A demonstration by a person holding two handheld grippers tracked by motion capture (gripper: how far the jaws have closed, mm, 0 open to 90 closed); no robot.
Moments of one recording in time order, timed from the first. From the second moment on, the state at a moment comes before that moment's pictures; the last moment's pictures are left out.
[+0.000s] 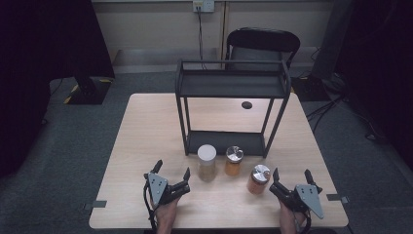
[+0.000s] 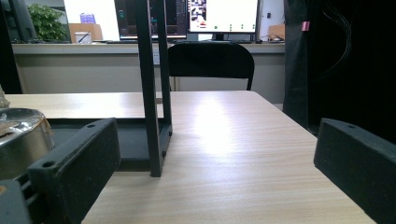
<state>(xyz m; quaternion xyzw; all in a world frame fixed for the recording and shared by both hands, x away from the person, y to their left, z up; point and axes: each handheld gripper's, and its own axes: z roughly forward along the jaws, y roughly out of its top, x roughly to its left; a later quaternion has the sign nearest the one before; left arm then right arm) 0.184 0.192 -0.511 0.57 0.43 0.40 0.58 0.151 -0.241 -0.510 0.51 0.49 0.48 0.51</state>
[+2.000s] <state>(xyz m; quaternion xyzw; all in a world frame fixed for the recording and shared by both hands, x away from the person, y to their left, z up) 0.179 0.202 -0.476 0.58 0.40 0.37 0.61 0.151 -0.240 -0.510 0.52 0.48 0.48 0.51</state>
